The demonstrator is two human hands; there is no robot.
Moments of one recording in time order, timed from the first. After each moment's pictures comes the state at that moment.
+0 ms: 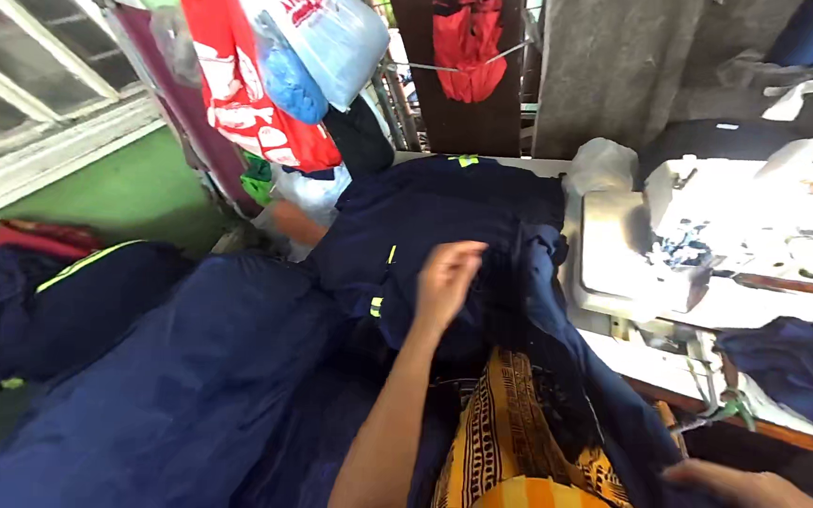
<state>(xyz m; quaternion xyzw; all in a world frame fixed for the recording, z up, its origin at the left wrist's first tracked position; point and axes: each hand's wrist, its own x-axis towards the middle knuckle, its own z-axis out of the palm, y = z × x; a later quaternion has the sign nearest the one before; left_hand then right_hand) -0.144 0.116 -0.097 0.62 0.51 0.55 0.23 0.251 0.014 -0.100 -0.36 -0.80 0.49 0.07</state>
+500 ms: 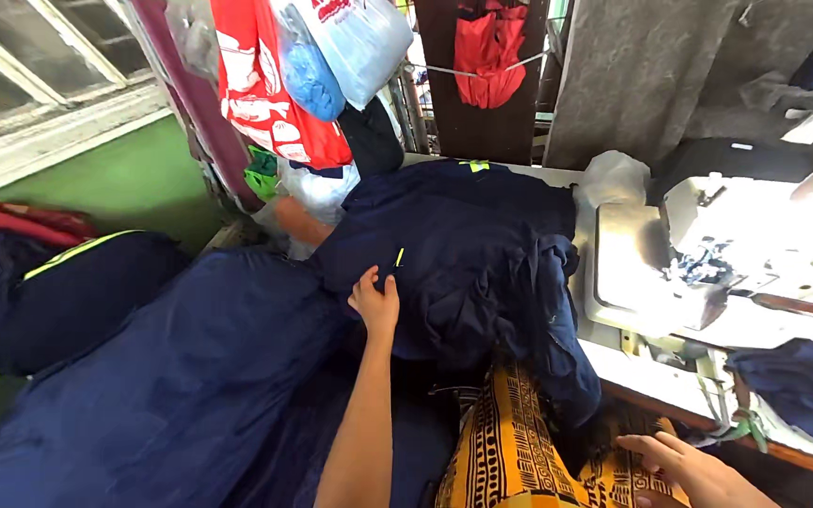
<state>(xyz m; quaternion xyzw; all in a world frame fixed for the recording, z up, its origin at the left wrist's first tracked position) -0.256 0.114 -0.157 0.41 0.80 0.45 0.04 0.201 0.028 -0.124 -0.44 -0.82 0.37 -0.02</state>
